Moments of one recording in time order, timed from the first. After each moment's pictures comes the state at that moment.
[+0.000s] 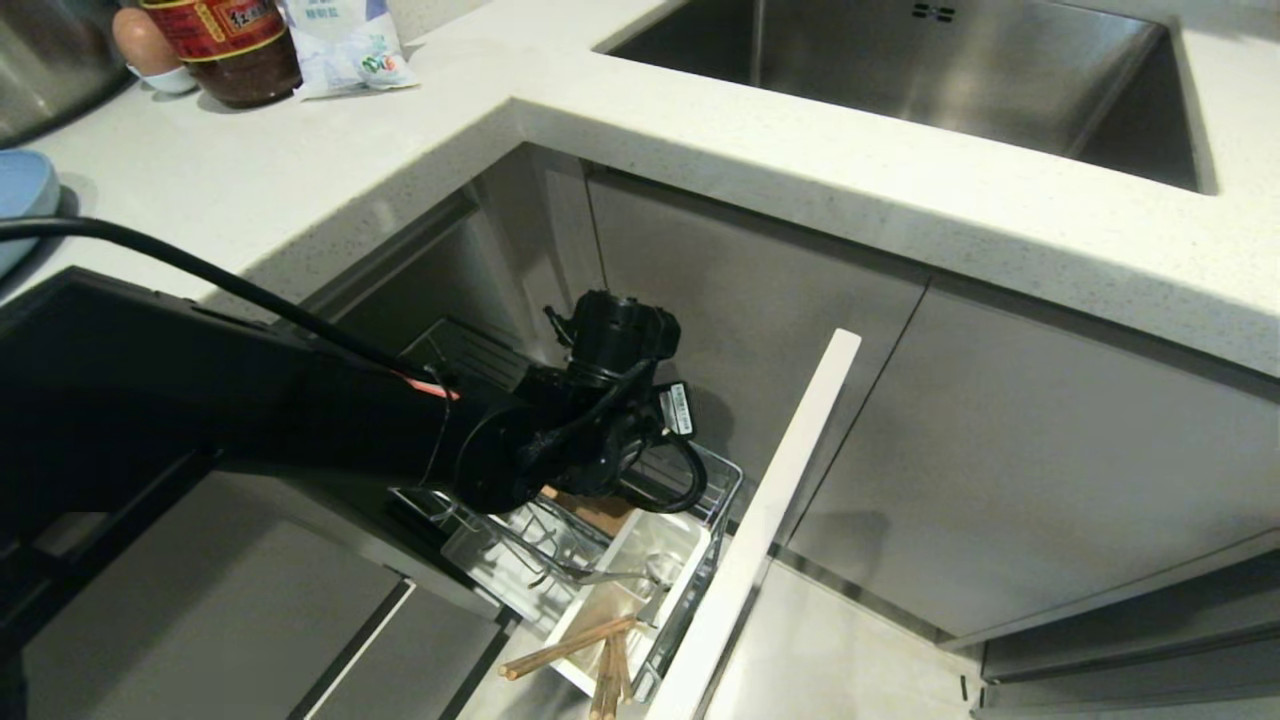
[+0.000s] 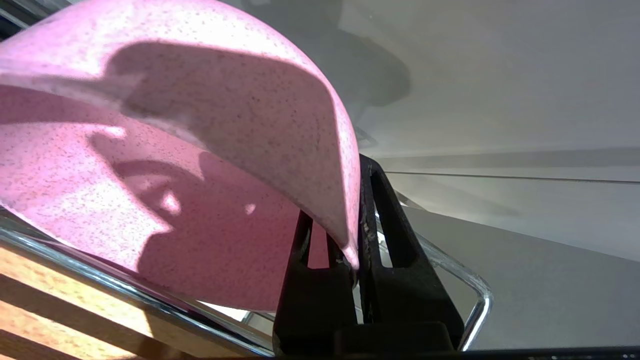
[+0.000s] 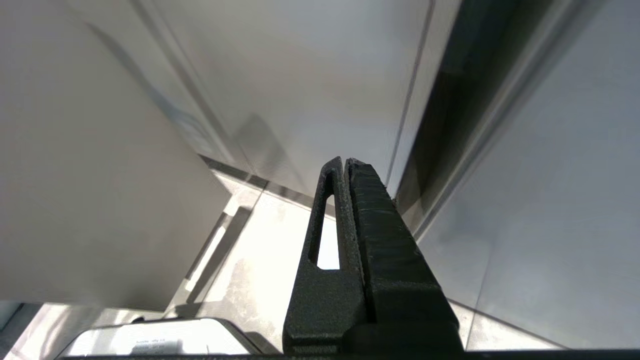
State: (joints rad) left arm -0.73 2.02 -1.33 -0.20 0.47 -0.47; right arm -0.01 0.00 0.00 -0.01 -0.05 0.09
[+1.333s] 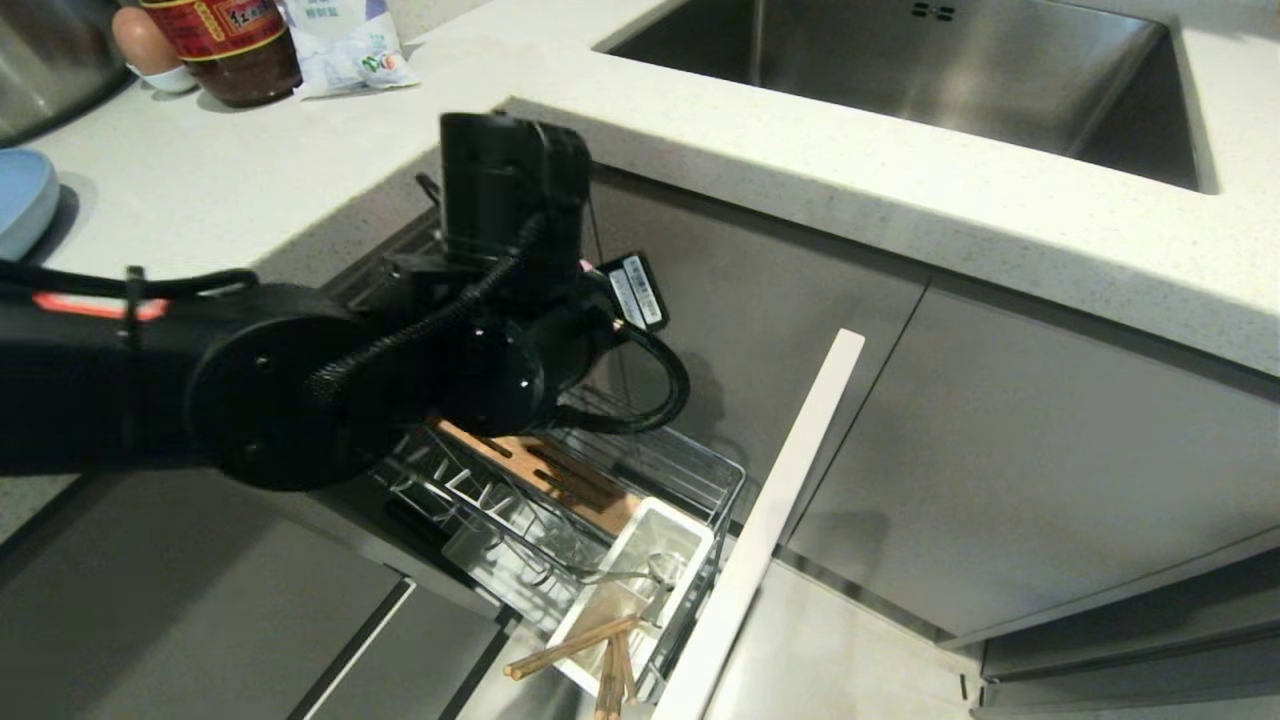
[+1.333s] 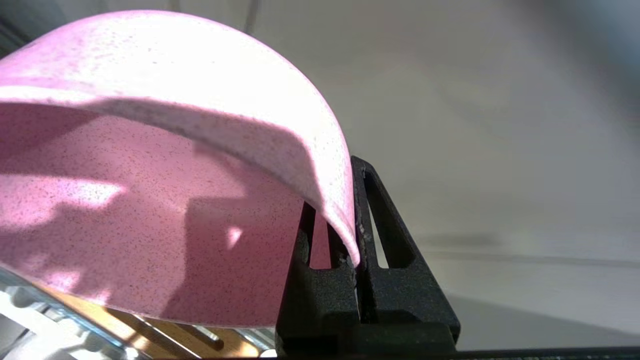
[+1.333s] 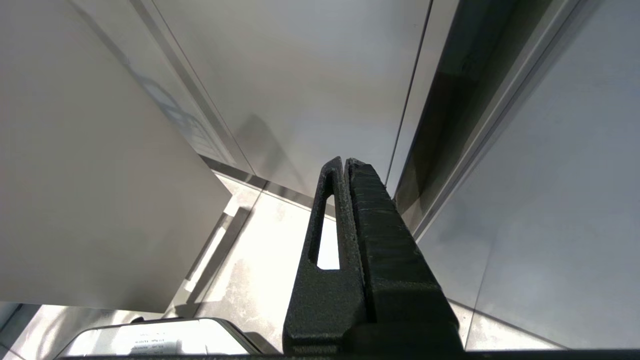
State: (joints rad) left arm -0.82 1.74 -1.33 -0.21 0.65 -0.46; right arm -0.01 0.00 0.00 -0.01 -0.05 0.09
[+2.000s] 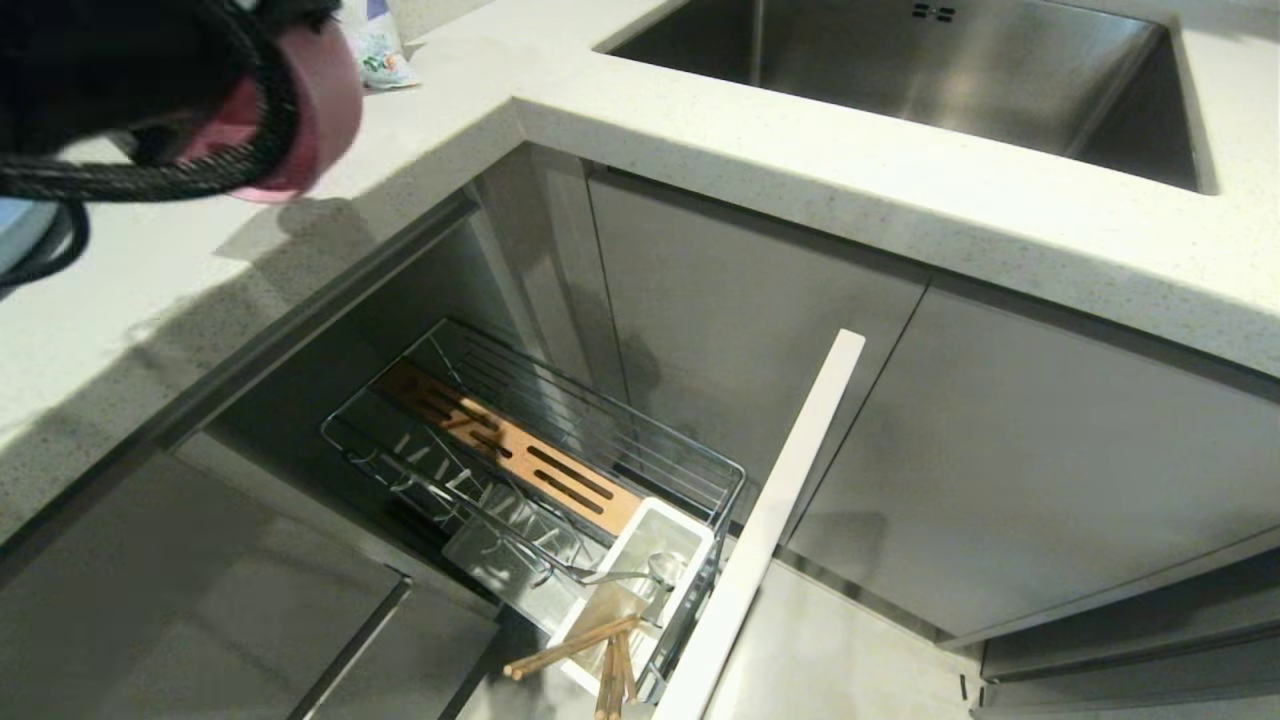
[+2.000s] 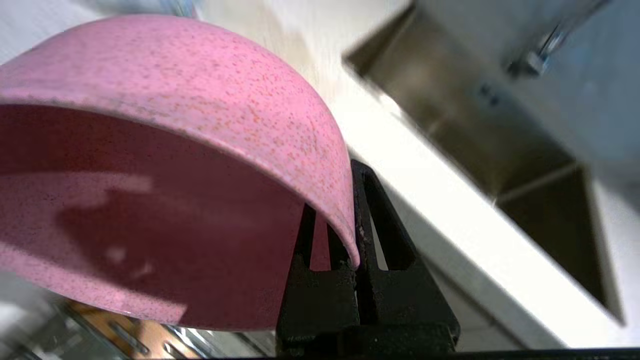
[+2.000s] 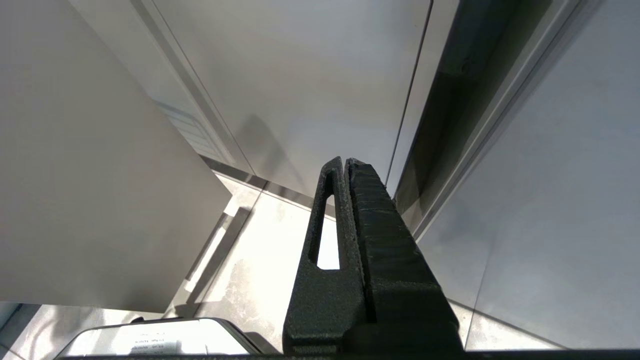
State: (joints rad) left arm -0.88 1.31 -1.35 -0.22 0.74 -0.26; right arm -0.01 0.00 0.00 -0.01 -0.05 0.09
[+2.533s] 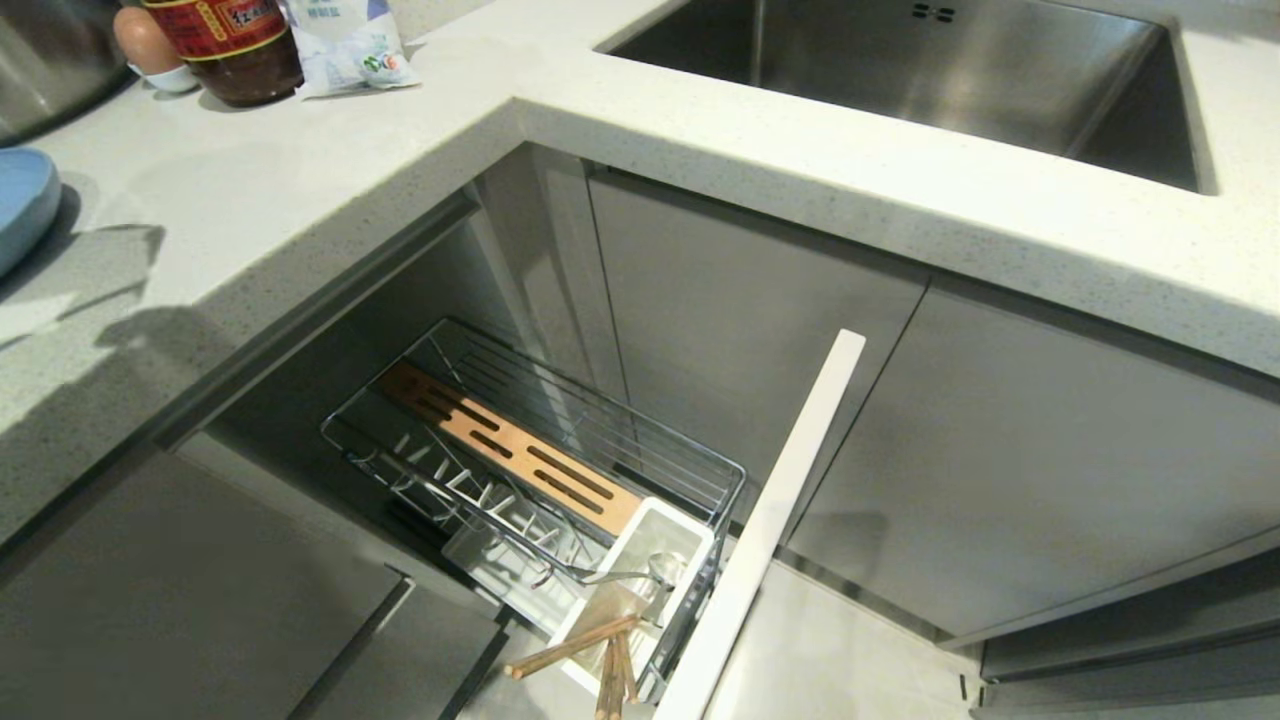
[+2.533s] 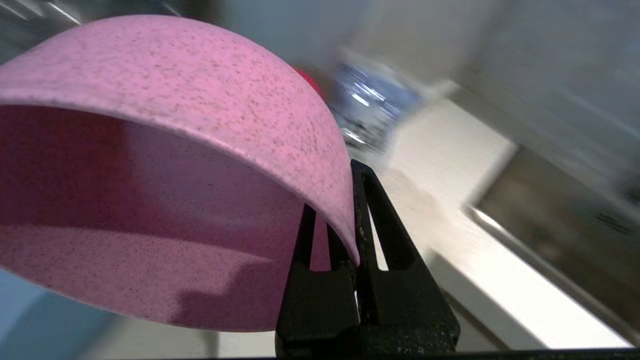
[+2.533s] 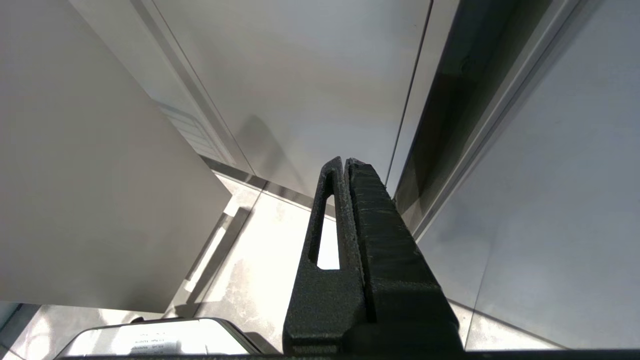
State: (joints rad) left arm -0.54 1.15 -1.36 -0.30 0.71 -0.01; right arm -0.01 0.00 0.00 -0.01 -0.05 0.09
